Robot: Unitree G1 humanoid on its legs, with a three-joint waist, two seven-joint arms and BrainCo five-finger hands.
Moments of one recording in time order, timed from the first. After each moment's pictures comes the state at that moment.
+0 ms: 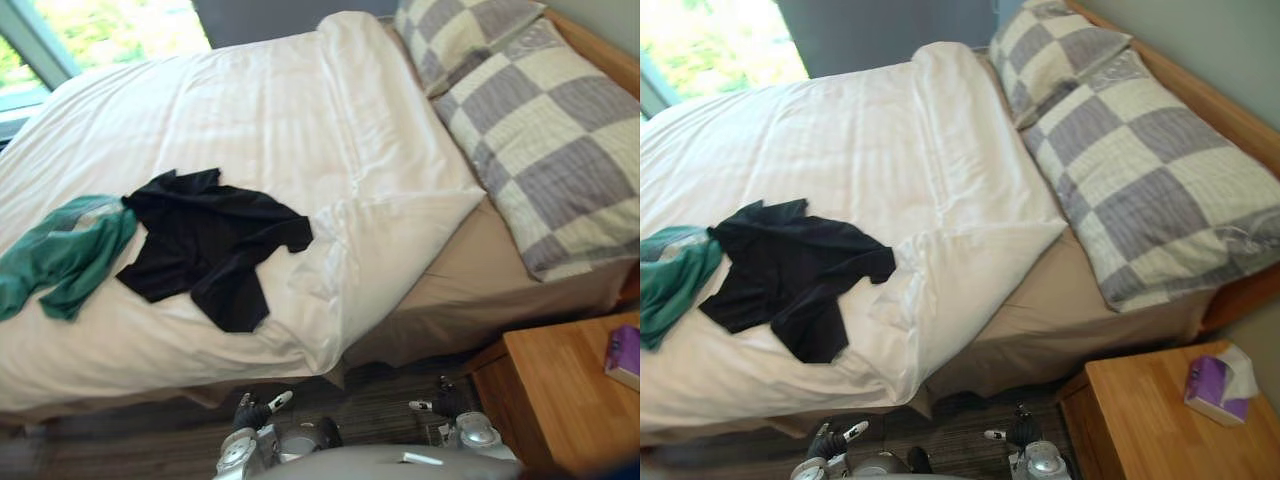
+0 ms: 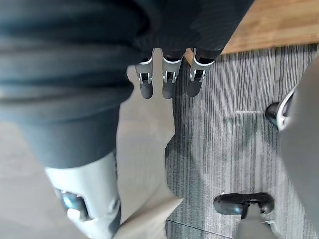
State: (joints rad) left arm 0.12 0.05 0.06 0.98 -0.27 -0.13 0.09; right arm 0.00 -0.07 0.02 1.11 -0.06 -0.15 -0.06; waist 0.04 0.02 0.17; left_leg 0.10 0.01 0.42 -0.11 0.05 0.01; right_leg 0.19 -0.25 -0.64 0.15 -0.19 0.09
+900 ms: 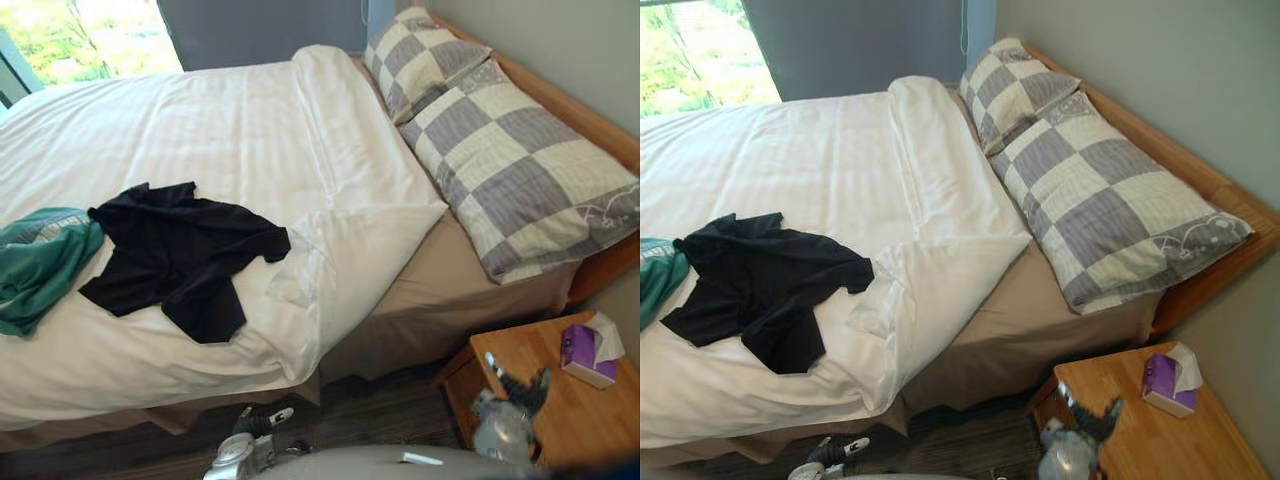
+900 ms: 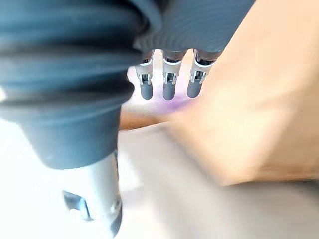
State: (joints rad) left arm 0.15 0.07 0.07 0.96 -0.26 0.03 0.09; right arm 0.20 -0.04 -0.14 0.36 0.12 -0.34 -0.67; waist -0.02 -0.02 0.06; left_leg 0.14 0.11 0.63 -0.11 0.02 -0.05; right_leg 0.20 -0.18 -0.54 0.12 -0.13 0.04
